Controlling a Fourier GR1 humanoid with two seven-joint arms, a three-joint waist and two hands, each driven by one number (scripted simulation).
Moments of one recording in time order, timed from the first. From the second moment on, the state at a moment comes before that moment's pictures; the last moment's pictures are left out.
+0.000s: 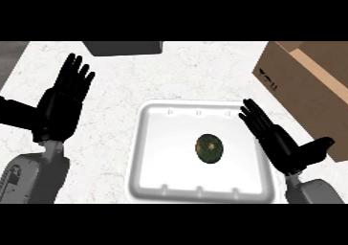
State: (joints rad) left arm -0.30 0.24 -0.07 -1.59 0.43 0.26 0.18; right arm -0.13 -0.34 0.29 -1.41 -0.46 0.13 -0.11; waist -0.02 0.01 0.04
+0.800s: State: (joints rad) left arm -0.25 0.48 -0.23 -1.55 0.13 0.04 -0.05; right arm -0.41 -0.69 0.15 -1.49 -0.11 0.27 -0.48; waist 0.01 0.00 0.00
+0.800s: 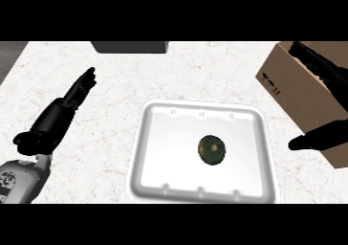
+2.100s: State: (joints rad) left arm -0.25 0.43 -0.19 -1.51 0.06 -0.02 -0.07; right arm -0.44 -0.69 0.60 -2.01 0.62 0.54 0.07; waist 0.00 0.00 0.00
